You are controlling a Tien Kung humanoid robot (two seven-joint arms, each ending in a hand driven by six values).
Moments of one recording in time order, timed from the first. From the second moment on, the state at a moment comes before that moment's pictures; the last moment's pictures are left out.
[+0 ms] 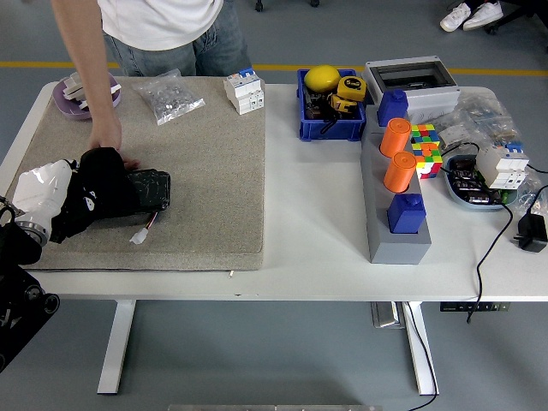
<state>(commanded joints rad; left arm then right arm) -0.28 0.45 -1.01 -1.26 2.07 0.30 0.40 0.02 -0.41 0.92 0.43 -0.74 0.11 -0.33</state>
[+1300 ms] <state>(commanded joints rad) -0.34 0.40 -0.93 -1.29 2.09 0.28 0.44 0.02 -0.41 0.92 0.43 -0.74 0.11 -0.33</state>
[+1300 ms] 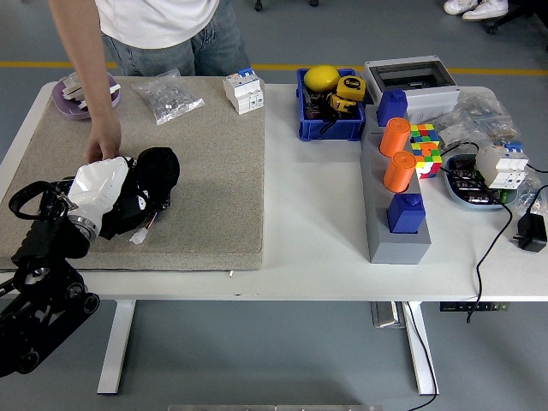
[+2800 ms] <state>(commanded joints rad) -0.25 0.50 -1.16 -1.10 2.14 0.29 0.43 0.02 -0.41 0.94 0.44 -0.75 0.11 -0.33</state>
